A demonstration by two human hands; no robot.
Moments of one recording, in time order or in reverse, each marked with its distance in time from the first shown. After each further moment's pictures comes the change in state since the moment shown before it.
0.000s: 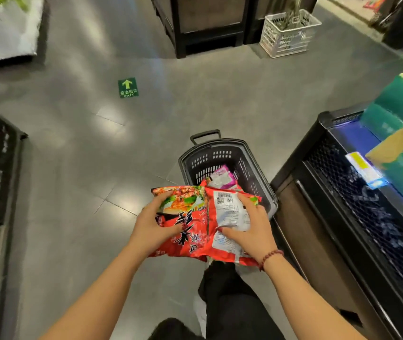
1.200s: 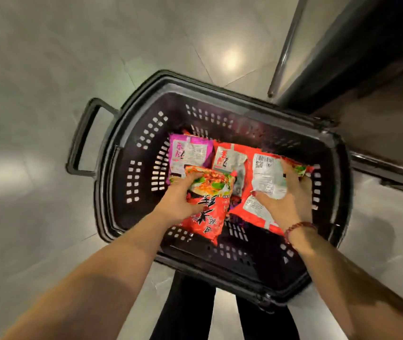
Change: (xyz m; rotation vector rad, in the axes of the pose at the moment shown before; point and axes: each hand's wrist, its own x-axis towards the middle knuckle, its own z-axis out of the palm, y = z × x) left_hand 0.489 -0.185 0.271 0.617 -1.152 0.275; right_hand 0.302 0.276 0.161 0.061 0.776 0.865
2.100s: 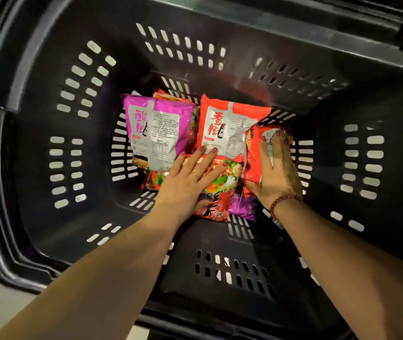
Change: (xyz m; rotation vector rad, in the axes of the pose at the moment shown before) left_hand 0.090 -0.074 0.094 1.101 -0.120 0.325; right_hand 0.063 0.104 0.129 -0.499 -0.327 -0.064
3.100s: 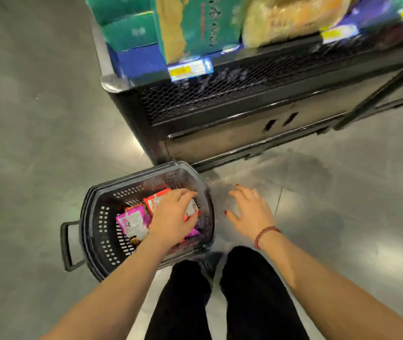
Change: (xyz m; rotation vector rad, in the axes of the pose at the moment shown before) left_hand -0.245 0.164 -0.385 -0.338 0.415 0.410; right_hand -0.427 0.018 -0.292 0.246 0.387 0.219
